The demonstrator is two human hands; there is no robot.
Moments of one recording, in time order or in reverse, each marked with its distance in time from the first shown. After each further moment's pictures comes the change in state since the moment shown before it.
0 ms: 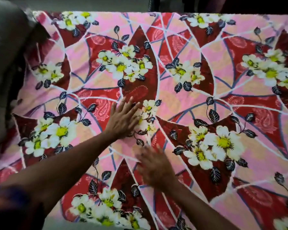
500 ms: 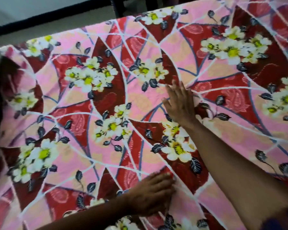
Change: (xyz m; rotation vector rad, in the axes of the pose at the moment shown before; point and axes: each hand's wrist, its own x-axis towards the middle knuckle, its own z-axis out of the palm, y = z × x) left_hand -0.131 0.196 0.026 -0.229 -0.185 0.888; right_hand 0.040 0.226 -0.085 -0.038 0.245 0.586
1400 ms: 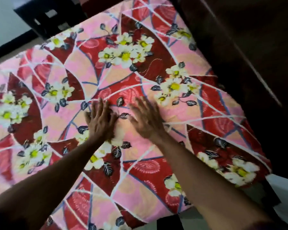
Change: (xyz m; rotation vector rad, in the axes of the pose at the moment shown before) left_hand 0.292 -0.062 -0.043 0.250 0.196 -0.933; right_hand -0.122 0.194 -0.069 0.102 0.175 0.055
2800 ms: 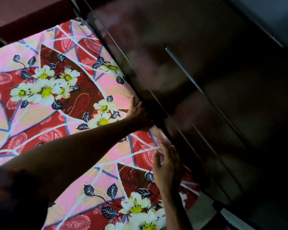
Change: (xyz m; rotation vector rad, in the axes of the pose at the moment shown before) left_hand 0.103 0.394 0.035 0.451 -0.324 0.879; right_hand -0.131 0.171 -0.120 0.069 0.271 0.814
